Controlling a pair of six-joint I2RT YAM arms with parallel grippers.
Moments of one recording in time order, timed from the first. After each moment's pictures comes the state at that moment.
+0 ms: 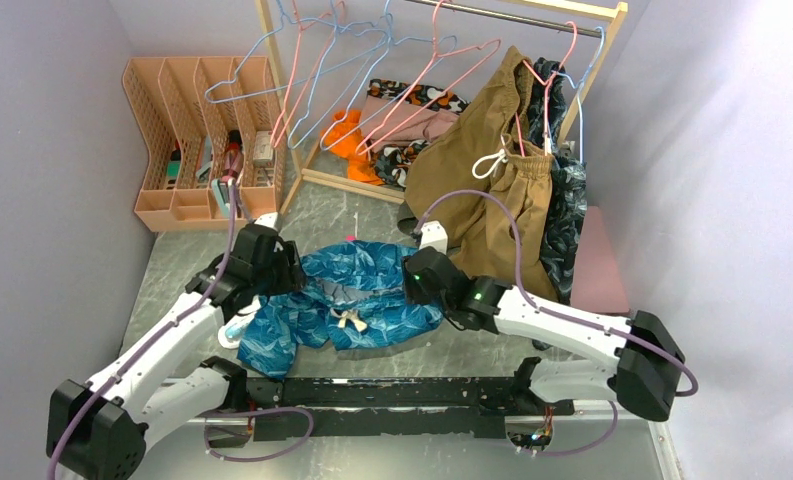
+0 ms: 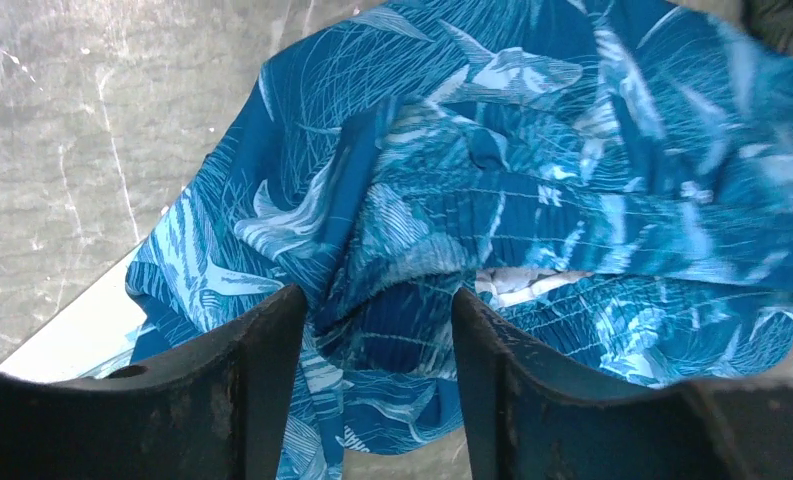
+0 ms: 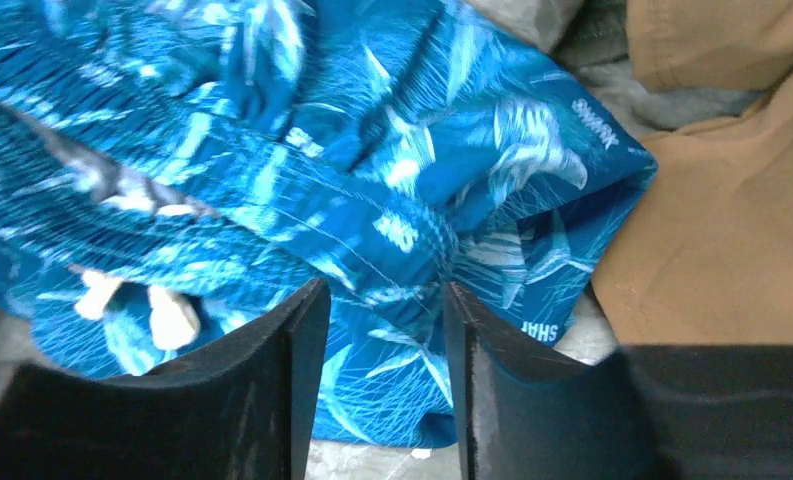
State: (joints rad) left arm -0.43 0.96 0.64 -0.52 -0.08 -0.55; right arm 0.99 1.20 0.75 -0.30 0.44 0.52
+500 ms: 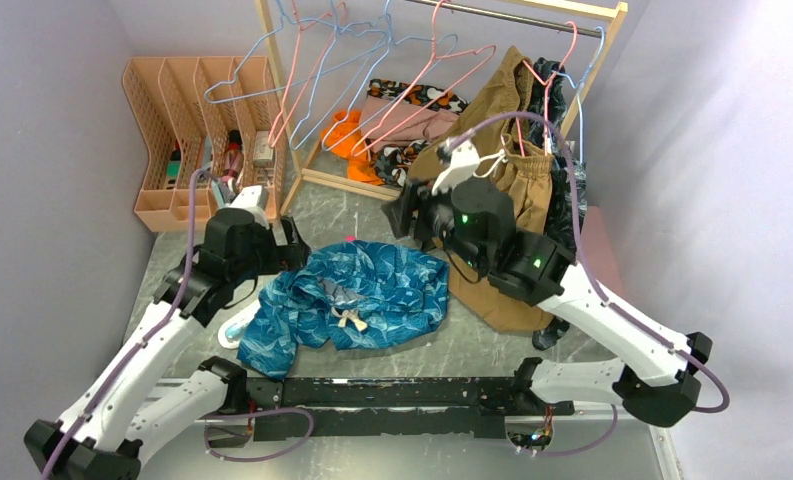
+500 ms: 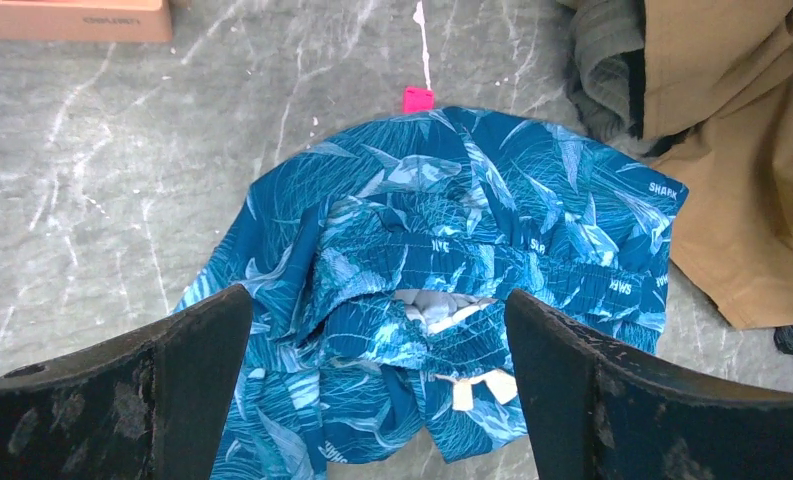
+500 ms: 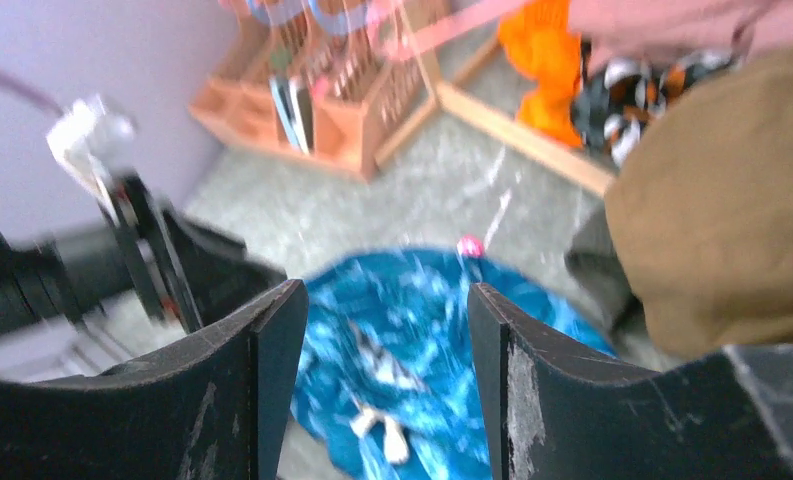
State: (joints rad) left arm -0.43 0.85 0.85 -0.59 -0.09 -0.48; right arm 0.99 1.12 1.30 -0.46 0.37 0.40
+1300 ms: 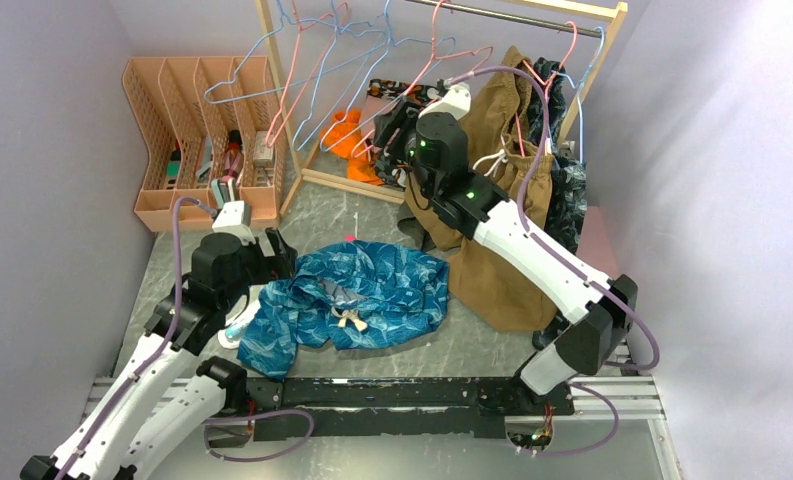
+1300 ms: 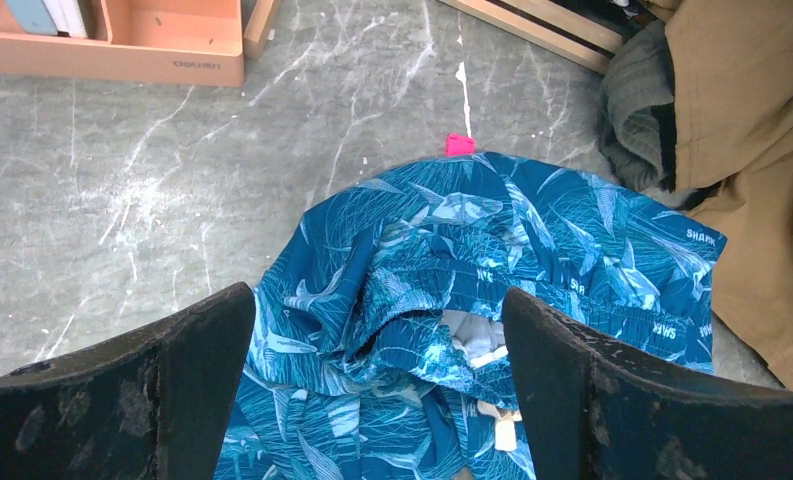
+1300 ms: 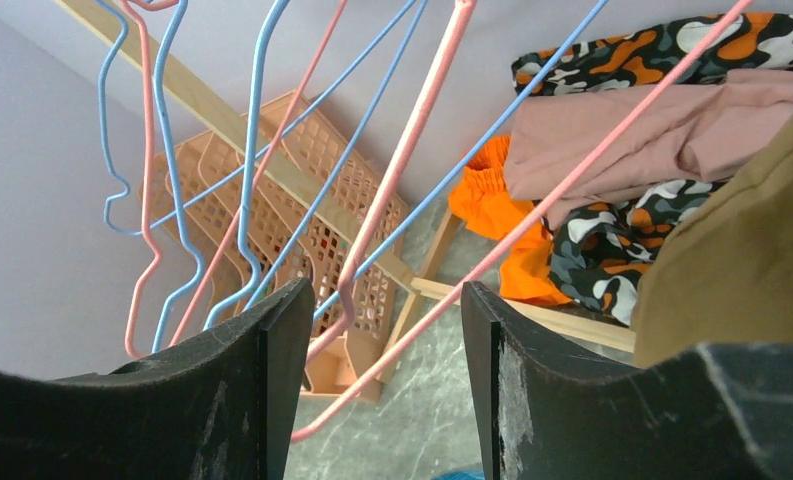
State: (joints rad) left arm -0.43 0.64 0.69 -0.50 -0.21 -0.45; right arm 0.76 1.52 1.57 -0.10 0.50 0.57
